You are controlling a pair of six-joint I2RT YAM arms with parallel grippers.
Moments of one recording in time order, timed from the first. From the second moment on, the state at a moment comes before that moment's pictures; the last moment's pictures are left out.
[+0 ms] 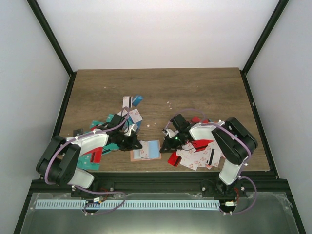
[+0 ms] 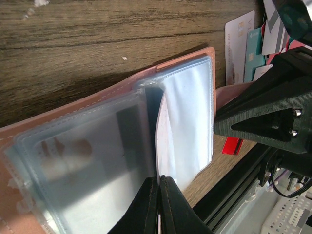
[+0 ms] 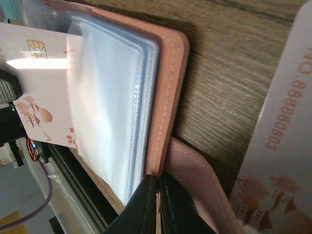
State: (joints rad) left arm -0.48 1.44 0.62 -0.33 0.67 -0.55; right arm 0.65 1.74 0.78 -0.26 -0.72 0.47
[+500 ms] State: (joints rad) left arm -0.48 1.44 0.58 -0.28 0.68 -0.58; right arm 0.67 1.77 0.81 -0.25 -0.73 0.48
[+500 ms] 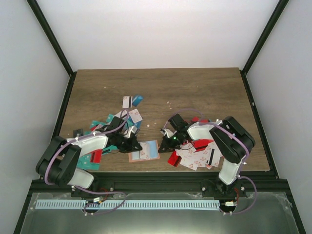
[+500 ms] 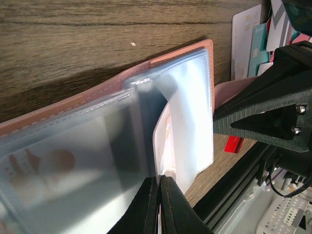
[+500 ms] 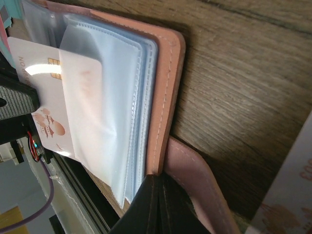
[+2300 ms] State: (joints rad) left arm -0.49 1.62 0.58 -0.05 0.76 -0.86; right arm 0.66 1.78 0.79 -0.20 -0.77 0.48
